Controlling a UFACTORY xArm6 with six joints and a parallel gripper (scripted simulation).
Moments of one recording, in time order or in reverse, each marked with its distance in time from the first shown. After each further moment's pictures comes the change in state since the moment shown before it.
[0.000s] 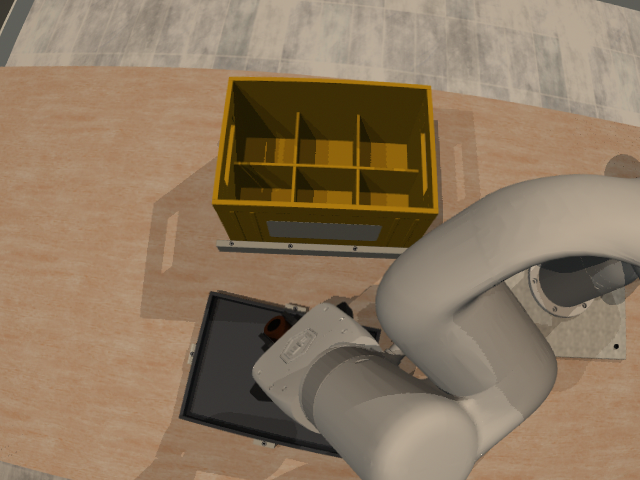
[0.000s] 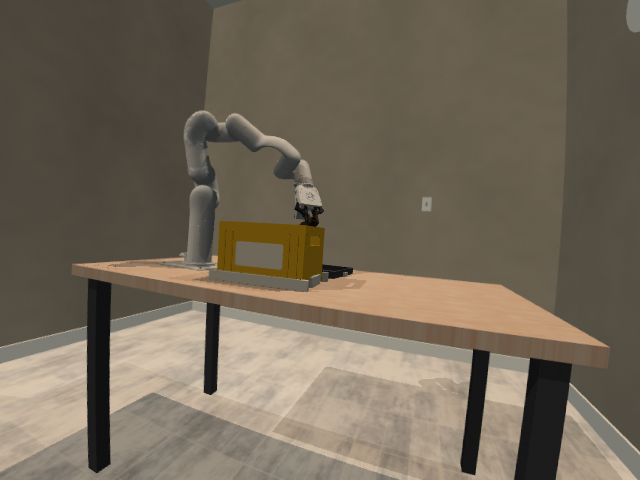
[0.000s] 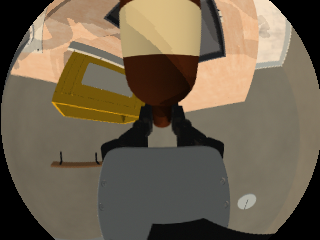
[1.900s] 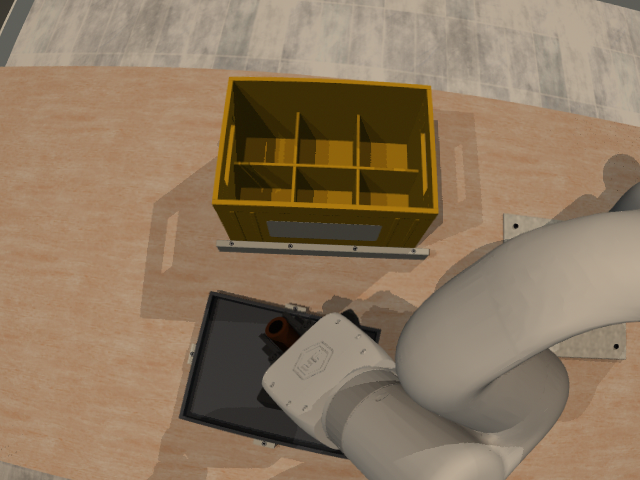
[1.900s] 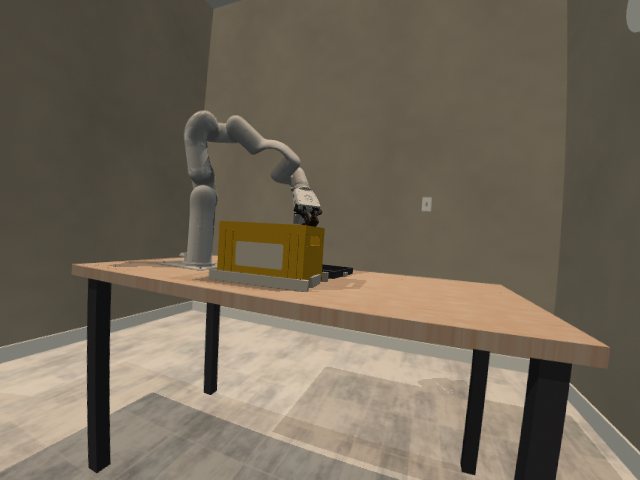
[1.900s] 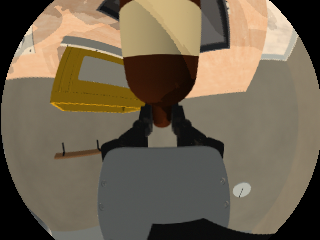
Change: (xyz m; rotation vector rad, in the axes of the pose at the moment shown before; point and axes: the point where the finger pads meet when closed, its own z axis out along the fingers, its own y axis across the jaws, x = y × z) arm 0.002 0.000 -0.001 -0.001 -0.172 0.000
